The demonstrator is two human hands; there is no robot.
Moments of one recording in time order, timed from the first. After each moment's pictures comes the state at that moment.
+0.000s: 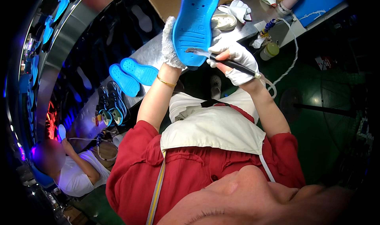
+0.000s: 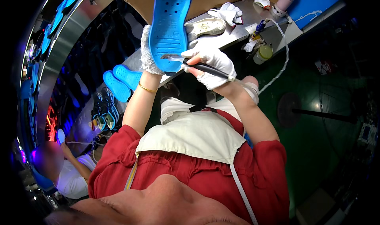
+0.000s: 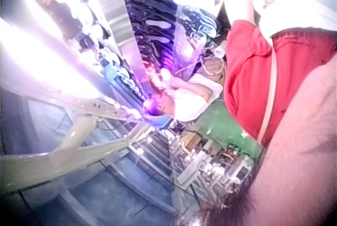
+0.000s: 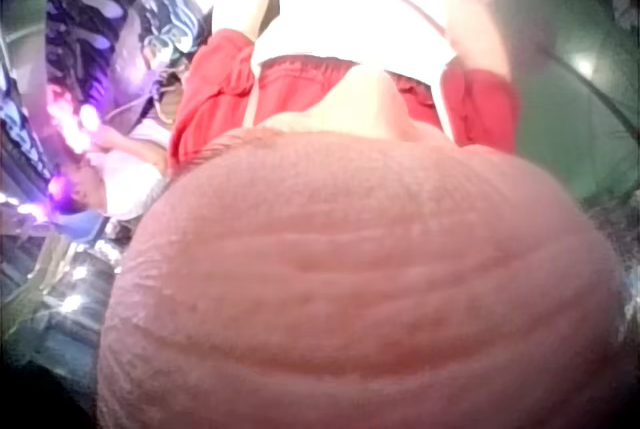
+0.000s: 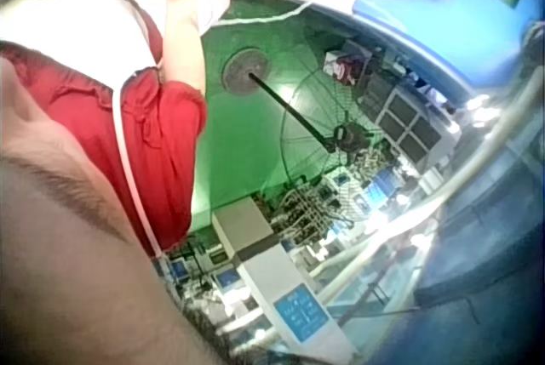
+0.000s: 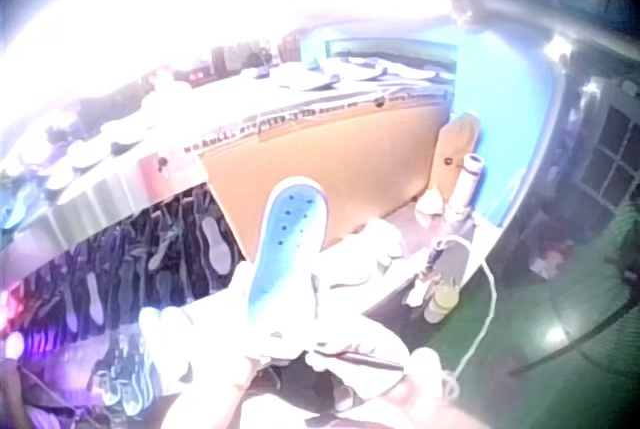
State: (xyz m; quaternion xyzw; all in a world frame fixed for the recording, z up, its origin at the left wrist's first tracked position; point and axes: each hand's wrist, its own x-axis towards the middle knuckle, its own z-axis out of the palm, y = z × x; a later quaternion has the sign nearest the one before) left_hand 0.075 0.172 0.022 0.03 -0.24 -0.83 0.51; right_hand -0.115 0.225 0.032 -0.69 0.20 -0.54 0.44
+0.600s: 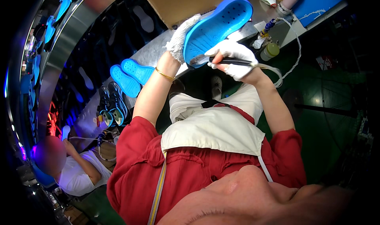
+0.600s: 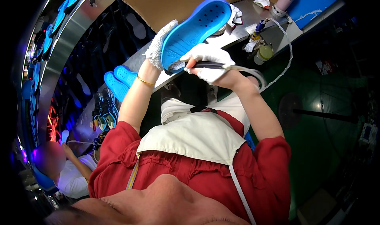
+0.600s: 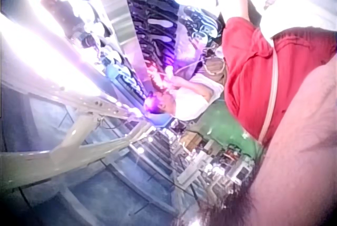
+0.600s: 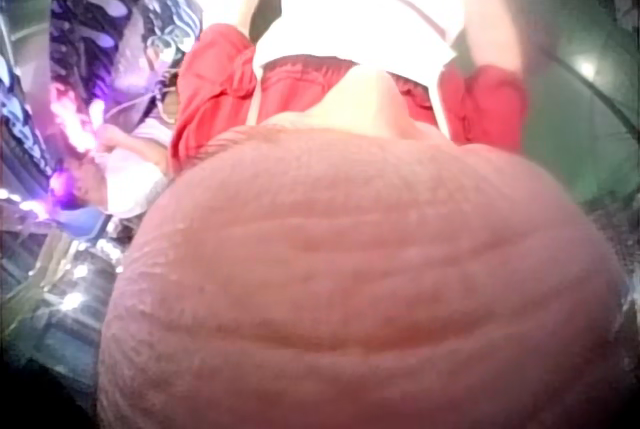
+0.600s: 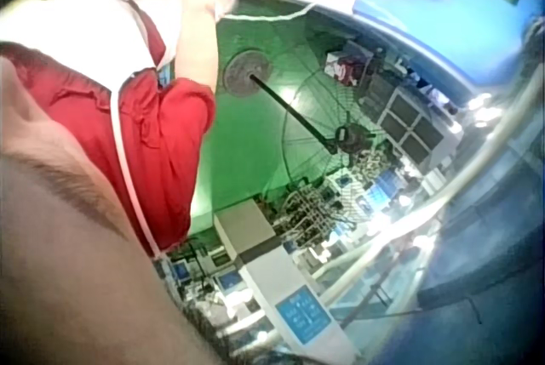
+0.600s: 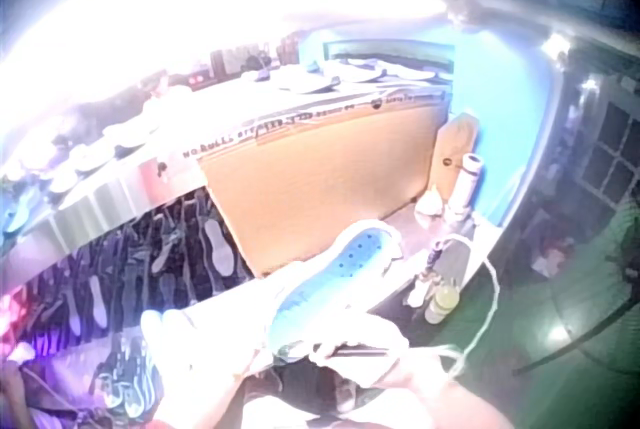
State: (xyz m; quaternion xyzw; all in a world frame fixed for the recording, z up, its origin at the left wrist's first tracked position) left_hand 0.070 0.148 0.023 0.26 -0.27 -0.81 0.45; right_hand -0.132 0.209 0.039 -0.76 0.19 -0.43 0.45
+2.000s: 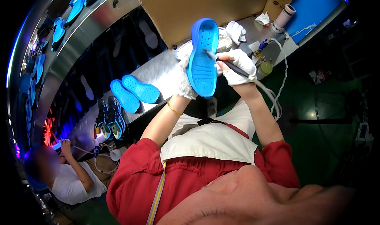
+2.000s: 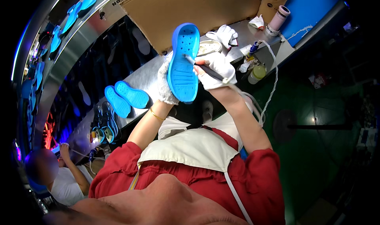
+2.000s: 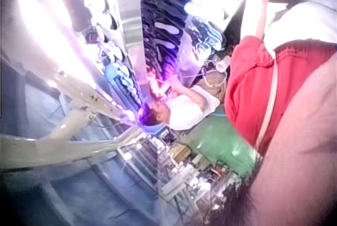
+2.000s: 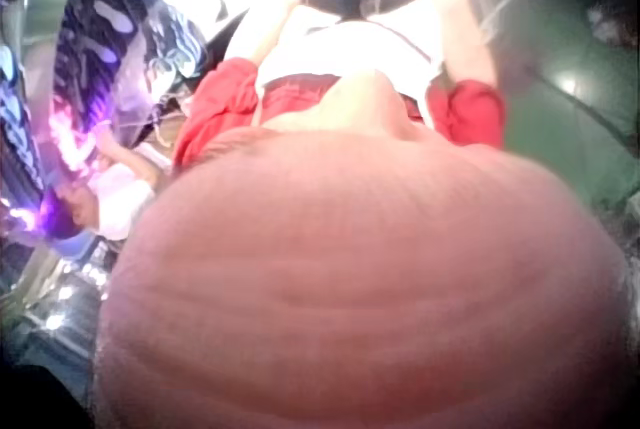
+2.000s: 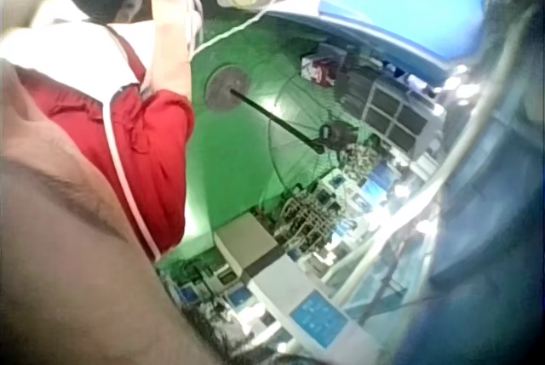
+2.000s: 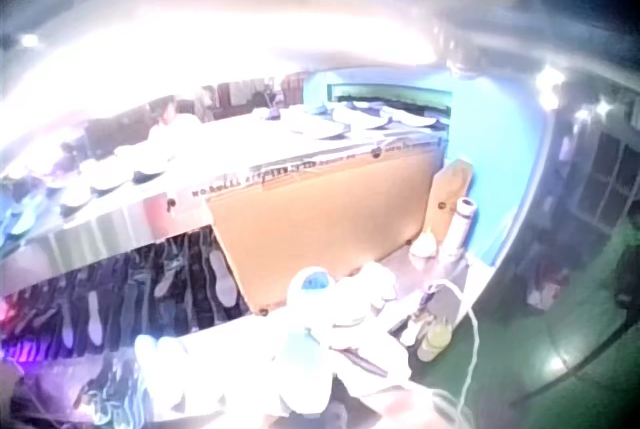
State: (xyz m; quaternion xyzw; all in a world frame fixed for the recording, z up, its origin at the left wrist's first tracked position) left_hand 0.051 0.207 -0.008 0.12 -0.23 -0.77 0.59; right_hand -0.116 0.210 0.033 -0.71 0.31 -0.60 0.21
